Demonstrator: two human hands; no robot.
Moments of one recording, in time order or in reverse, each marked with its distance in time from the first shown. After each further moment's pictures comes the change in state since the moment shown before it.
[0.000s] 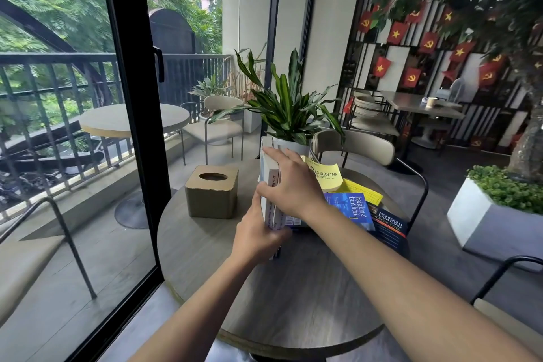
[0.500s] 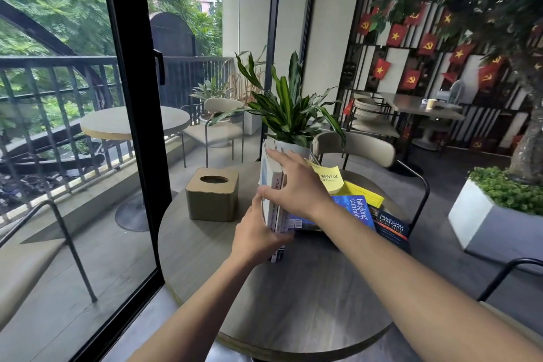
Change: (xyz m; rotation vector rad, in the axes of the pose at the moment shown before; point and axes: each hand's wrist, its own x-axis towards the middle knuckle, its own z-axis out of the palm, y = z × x) left_hand 0.004 0.001 -0.003 0.055 0.014 -0.028; right_hand 0.001 0.005 -0.007 0.053 -0.072 0.022
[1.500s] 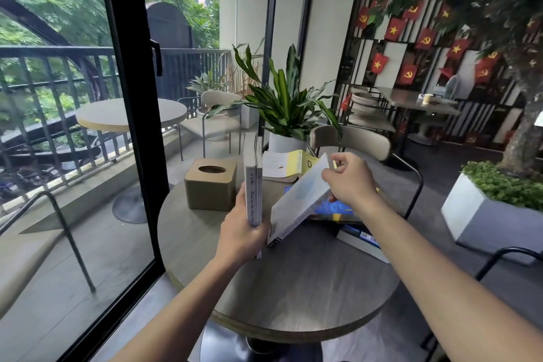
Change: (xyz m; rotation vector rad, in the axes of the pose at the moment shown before) left_hand -0.027 -0.009 -0.017 -0.029 0.102 0.041; right_hand -0.028 0.050 -0.047 0.346 0.250 0.444
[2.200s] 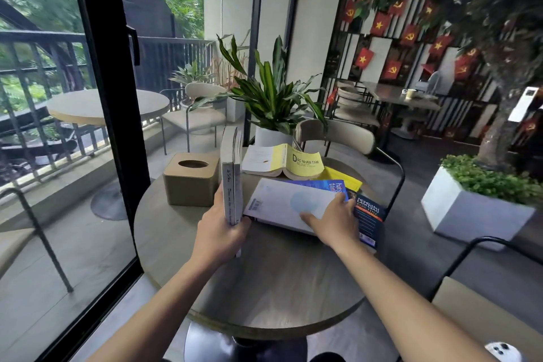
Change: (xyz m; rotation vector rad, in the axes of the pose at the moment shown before) left_hand -0.006 -0.003 -0.002 0.019 0.046 0.109; right_hand -0.021 0.087 0.024 -0.623 0.019 0.188
